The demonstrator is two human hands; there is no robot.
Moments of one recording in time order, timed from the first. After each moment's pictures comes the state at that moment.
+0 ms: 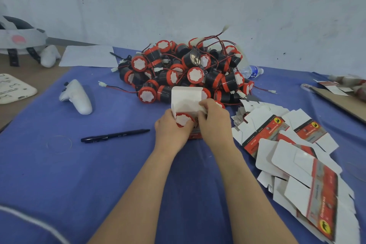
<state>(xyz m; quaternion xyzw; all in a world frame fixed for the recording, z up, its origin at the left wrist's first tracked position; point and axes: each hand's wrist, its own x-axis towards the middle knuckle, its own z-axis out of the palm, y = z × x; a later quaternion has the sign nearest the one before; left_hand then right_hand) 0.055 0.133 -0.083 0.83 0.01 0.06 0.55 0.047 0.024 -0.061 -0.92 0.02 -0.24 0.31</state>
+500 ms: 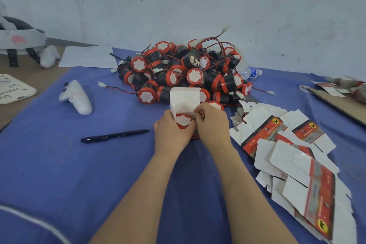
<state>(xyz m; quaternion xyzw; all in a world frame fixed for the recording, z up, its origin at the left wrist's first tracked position) 0.052 0.128 -0.083 0.83 0.04 0.08 0.54 0.051 0.025 -0.066 -0.93 0.04 -0.24 0.28</state>
